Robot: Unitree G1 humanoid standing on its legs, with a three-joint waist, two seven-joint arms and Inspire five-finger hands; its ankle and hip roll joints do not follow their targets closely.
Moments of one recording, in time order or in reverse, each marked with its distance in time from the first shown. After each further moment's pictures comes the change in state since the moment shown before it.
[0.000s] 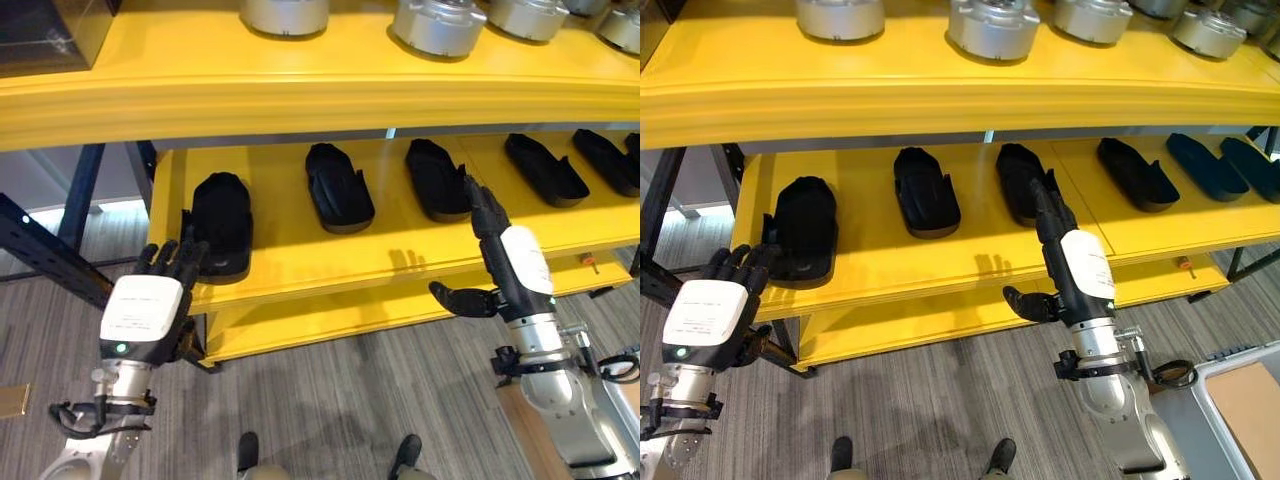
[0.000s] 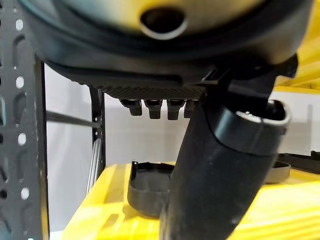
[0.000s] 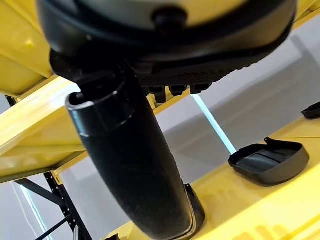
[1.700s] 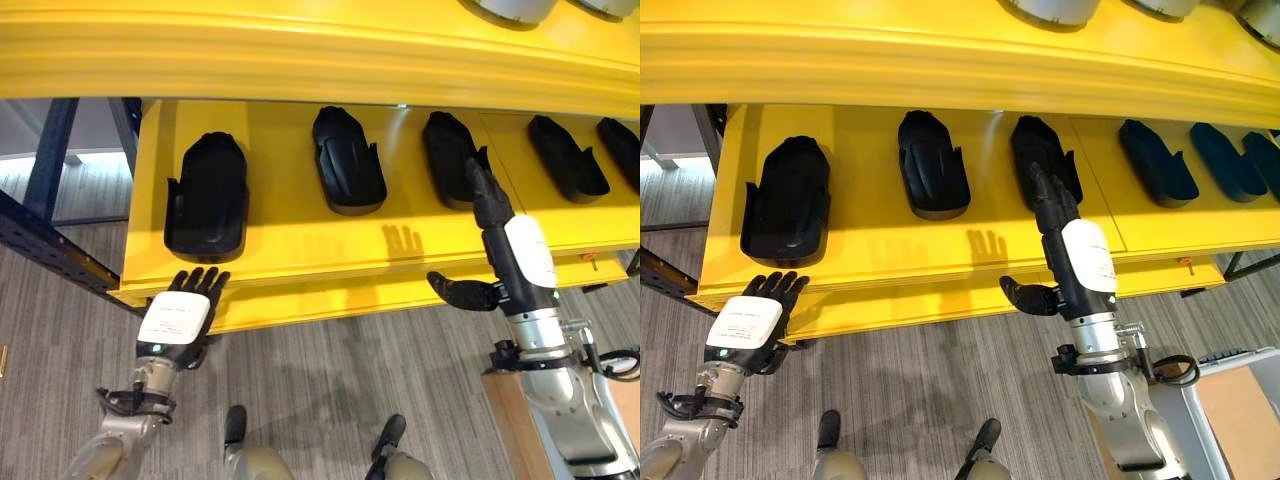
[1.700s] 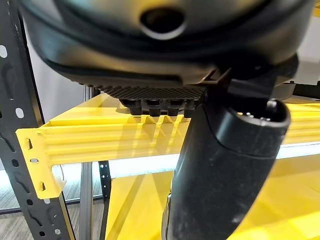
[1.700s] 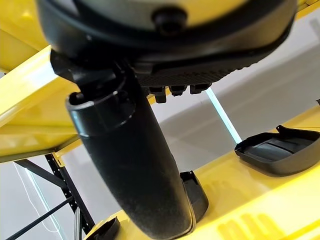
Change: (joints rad) left arm -0.199 0.036 -0.238 0.295 0.039 0.044 0.004; right arm -0.017 -0.001 0.007 -0.041 -0.003 0.000 -0.025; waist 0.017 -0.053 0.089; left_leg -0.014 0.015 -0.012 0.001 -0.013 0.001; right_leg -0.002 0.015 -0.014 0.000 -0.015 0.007
